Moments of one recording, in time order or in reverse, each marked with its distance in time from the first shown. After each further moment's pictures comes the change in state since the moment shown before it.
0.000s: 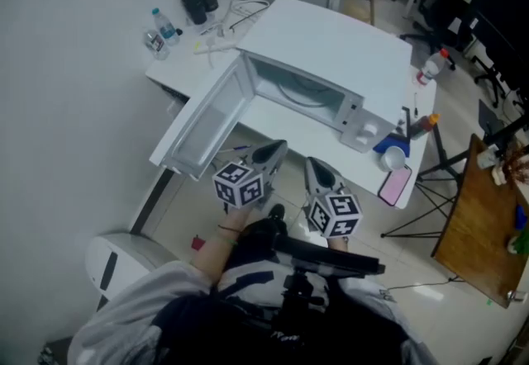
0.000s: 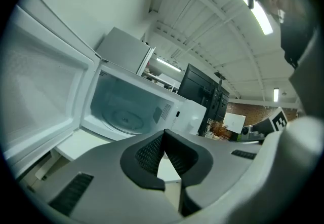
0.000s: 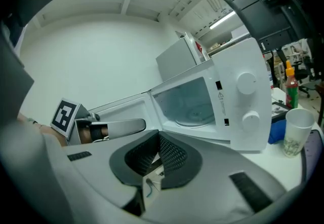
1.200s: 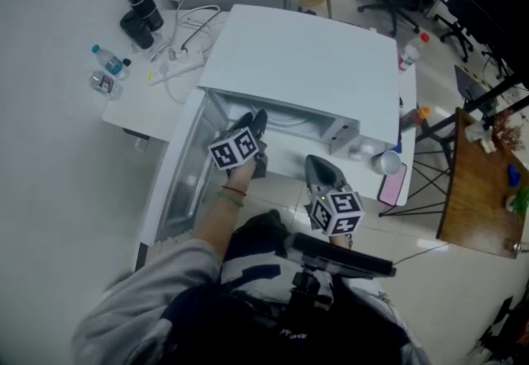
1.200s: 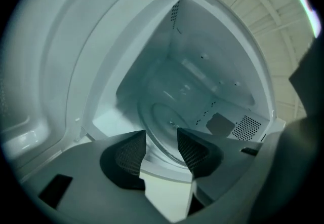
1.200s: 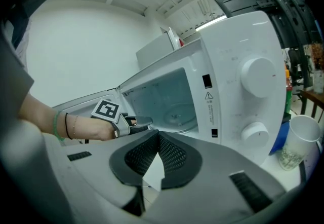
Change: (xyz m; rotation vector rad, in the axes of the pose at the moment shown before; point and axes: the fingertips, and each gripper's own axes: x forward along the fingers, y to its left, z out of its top) left arm 0.142 0.195 0.004 -0.326 0.094 0.251; right arm 0.070 -0.070 0.020 0.035 0.025 -0.234
